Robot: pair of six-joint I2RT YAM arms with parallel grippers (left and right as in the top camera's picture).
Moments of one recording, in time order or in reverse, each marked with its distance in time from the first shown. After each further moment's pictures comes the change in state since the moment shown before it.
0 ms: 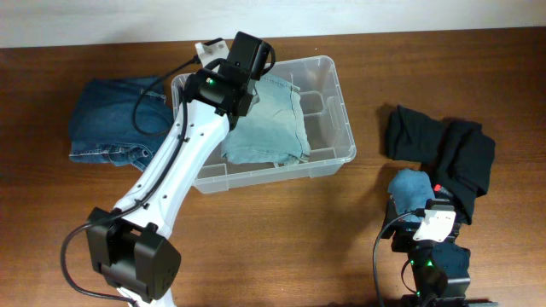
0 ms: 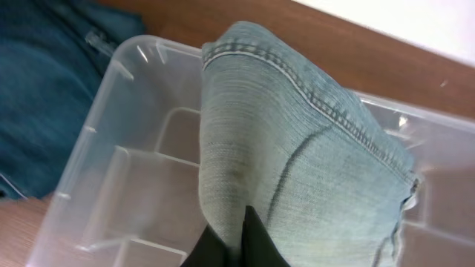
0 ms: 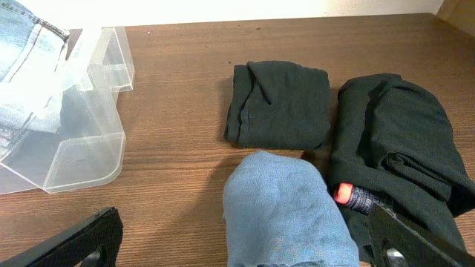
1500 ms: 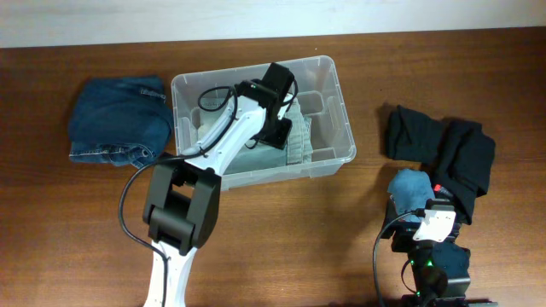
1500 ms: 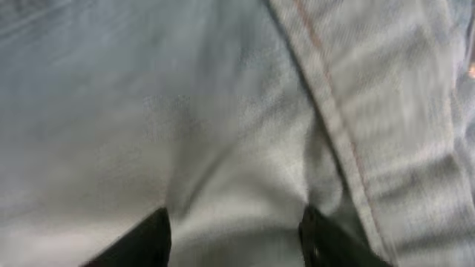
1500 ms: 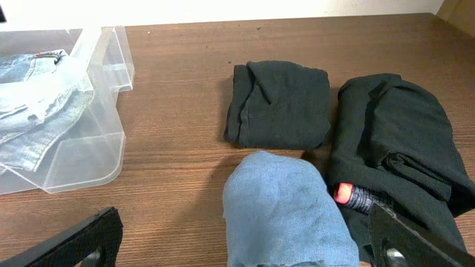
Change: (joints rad) left arm -0.043 0.362 0.066 -0.051 0.463 0.638; right arm 0.000 0.000 0.000 0.001 0.000 0.000
